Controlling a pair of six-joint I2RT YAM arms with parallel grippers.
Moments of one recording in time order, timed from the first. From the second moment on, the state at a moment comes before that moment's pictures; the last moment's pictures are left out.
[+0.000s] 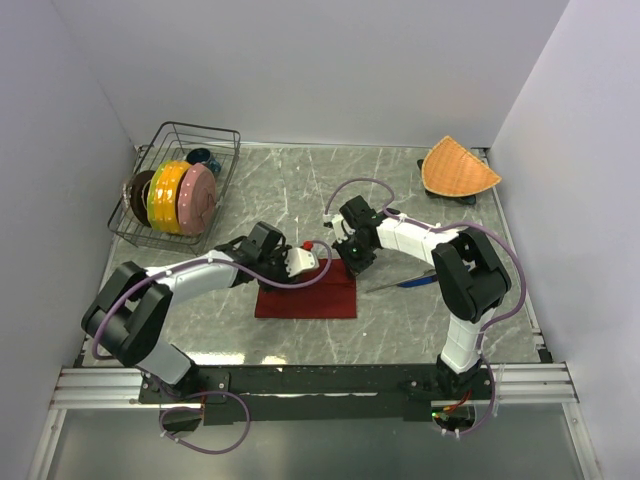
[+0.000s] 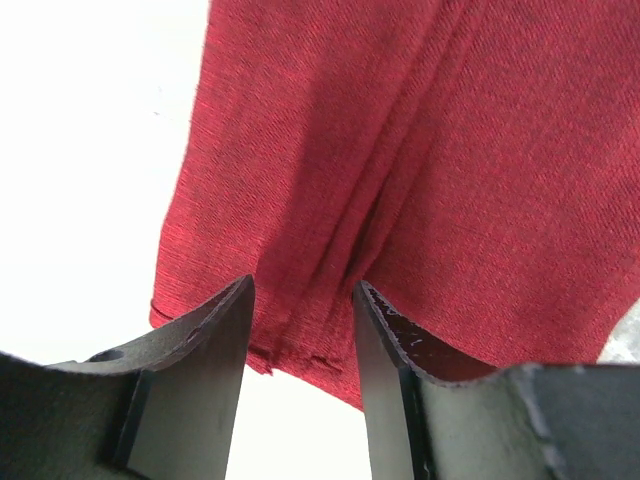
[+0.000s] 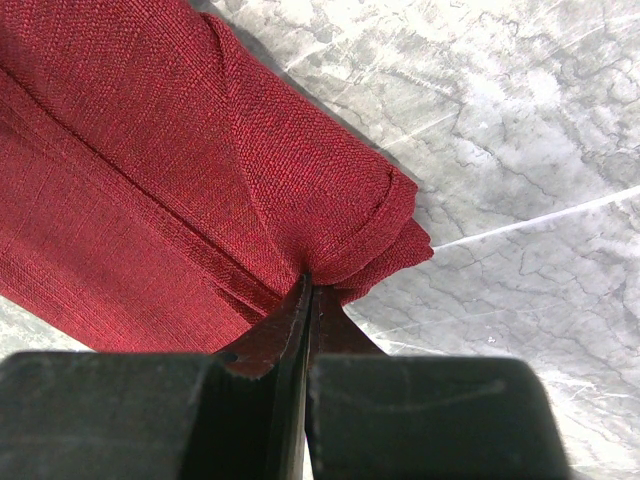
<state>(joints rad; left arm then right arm) -0.63 1.52 0.80 -0.25 0.19 0.68 0.56 1.83 1.18 -0.61 -0.22 -0.07</state>
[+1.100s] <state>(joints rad) -0.63 1.53 0.85 -0.34 0.28 0.67 0.56 1.79 1.19 -0.66 -0.22 -0.10</state>
